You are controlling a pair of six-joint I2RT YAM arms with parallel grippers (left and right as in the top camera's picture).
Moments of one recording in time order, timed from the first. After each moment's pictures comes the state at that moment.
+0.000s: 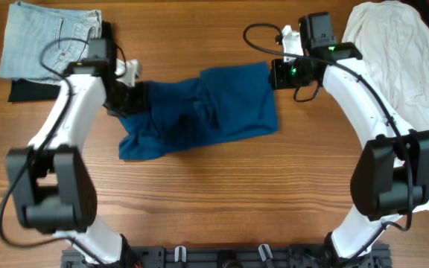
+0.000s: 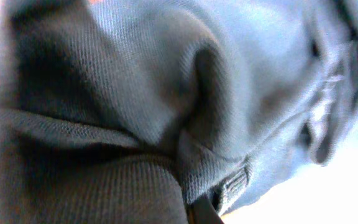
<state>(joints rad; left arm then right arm) 0.00 1.82 1.36 -0.91 0.32 -0.09 0.17 1.90 1.49 -0.75 -0.34 0.06</state>
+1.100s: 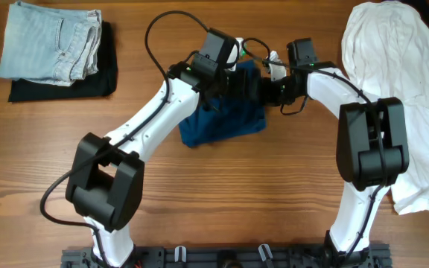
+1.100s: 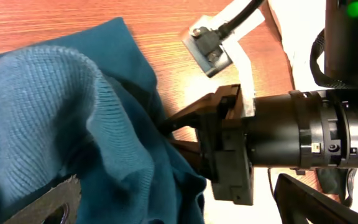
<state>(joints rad) -0.54 1.94 1.52 -0.49 0.30 -0.43 0.15 2.13 1.39 -0.53 -0.63 0.10</state>
